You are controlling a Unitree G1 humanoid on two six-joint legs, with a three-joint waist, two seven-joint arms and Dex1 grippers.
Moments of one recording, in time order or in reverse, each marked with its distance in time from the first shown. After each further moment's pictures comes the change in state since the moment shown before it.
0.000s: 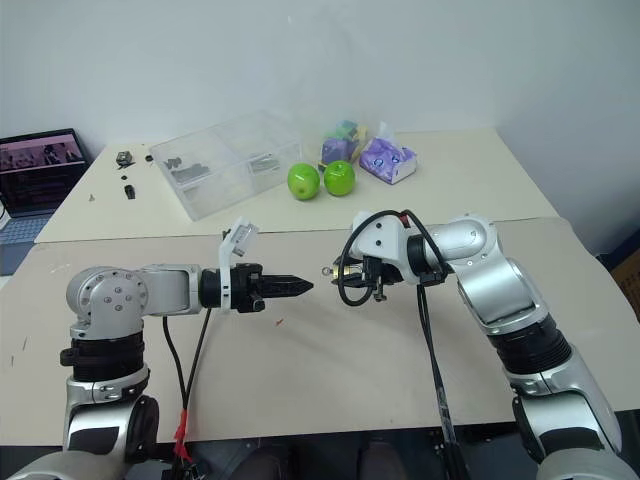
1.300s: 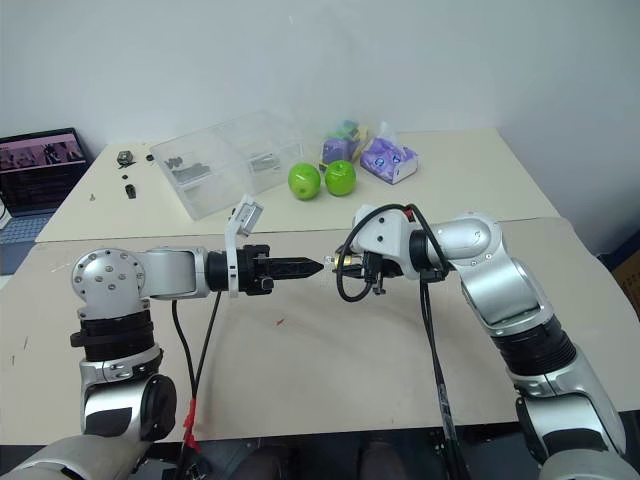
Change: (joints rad) left arm -0.073 -0.043 0.074 0.082 -0.185 0.033 0.215; right arm -0.008 -0.014 0.000 -0.022 -0.008 -0.021 -0.064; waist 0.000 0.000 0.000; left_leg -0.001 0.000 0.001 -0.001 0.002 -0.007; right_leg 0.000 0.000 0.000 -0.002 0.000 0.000
